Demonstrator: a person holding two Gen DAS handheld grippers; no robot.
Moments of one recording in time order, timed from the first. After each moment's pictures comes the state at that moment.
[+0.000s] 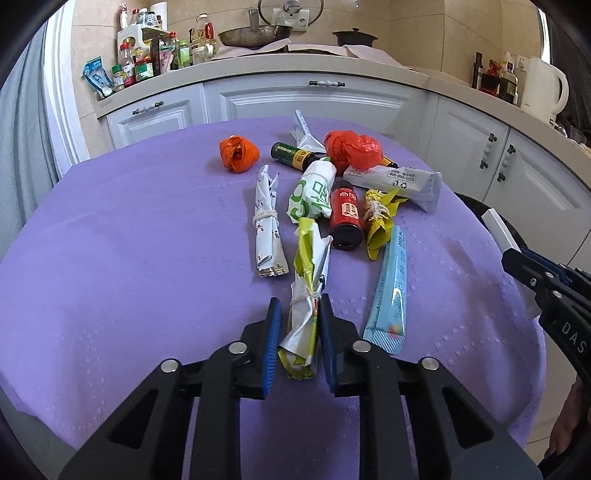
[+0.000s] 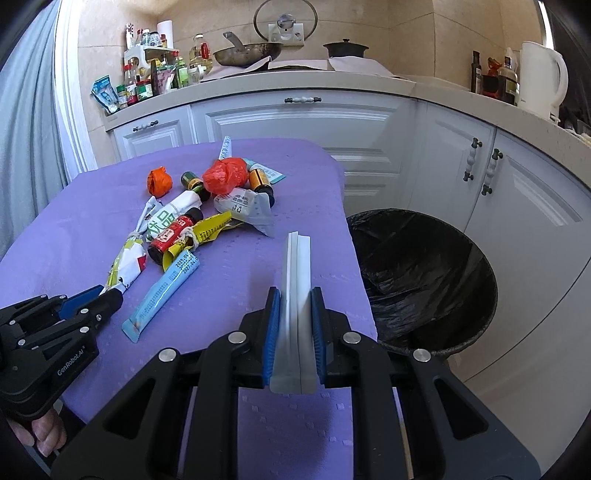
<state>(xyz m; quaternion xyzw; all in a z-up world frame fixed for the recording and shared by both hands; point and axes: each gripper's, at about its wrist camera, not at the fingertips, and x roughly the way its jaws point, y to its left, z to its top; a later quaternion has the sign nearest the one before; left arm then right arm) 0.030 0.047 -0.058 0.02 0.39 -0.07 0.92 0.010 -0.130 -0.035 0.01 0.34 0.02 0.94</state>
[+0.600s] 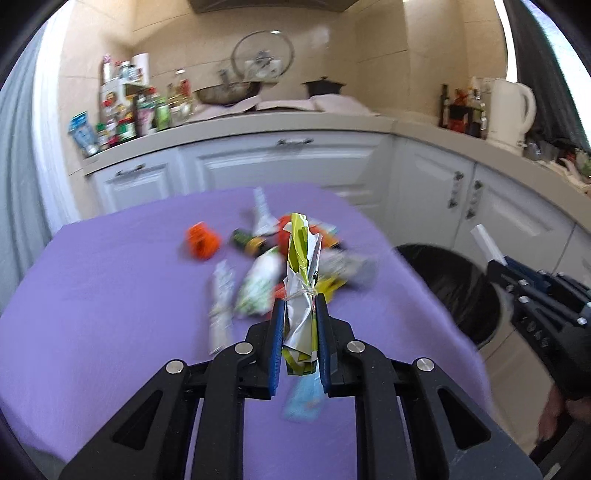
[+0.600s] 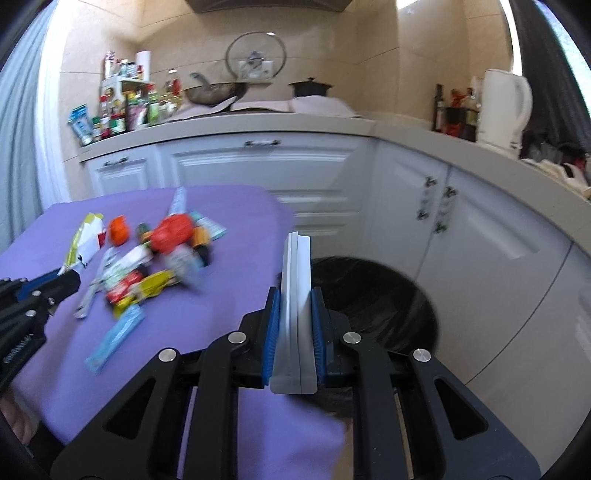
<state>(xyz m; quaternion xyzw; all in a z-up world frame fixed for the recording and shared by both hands) 0.031 0.000 0.005 0.04 0.29 -0.11 0.95 0.011 -0.189 0.002 0.00 0.26 -0.06 0.96</state>
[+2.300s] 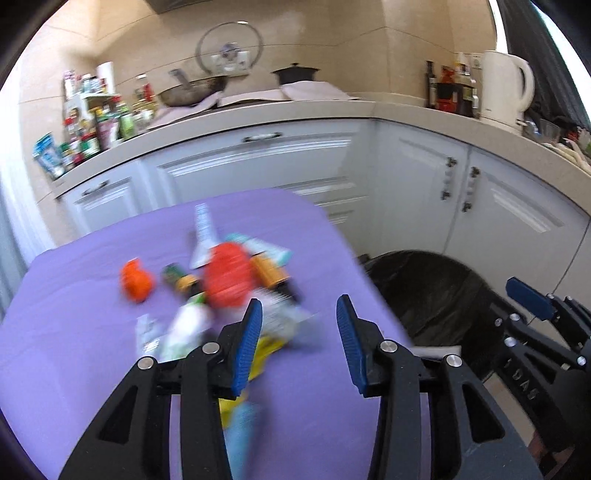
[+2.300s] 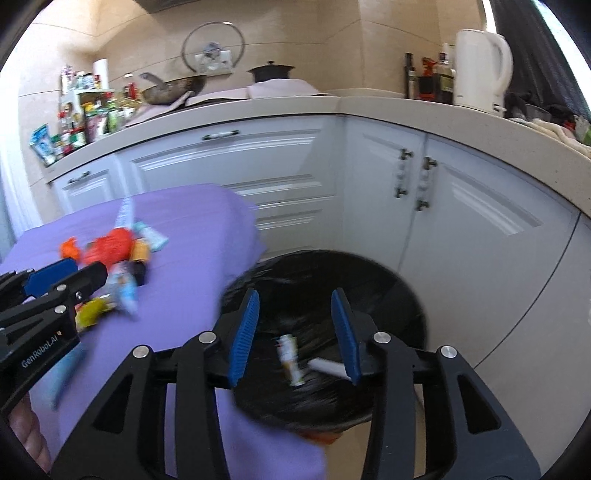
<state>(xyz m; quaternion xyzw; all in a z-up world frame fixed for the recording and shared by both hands) 0.085 -0.052 0.000 0.07 0.31 -0.11 0.94 0.049 -0.214 -0.017 0.04 0.29 -0.07 0.95</state>
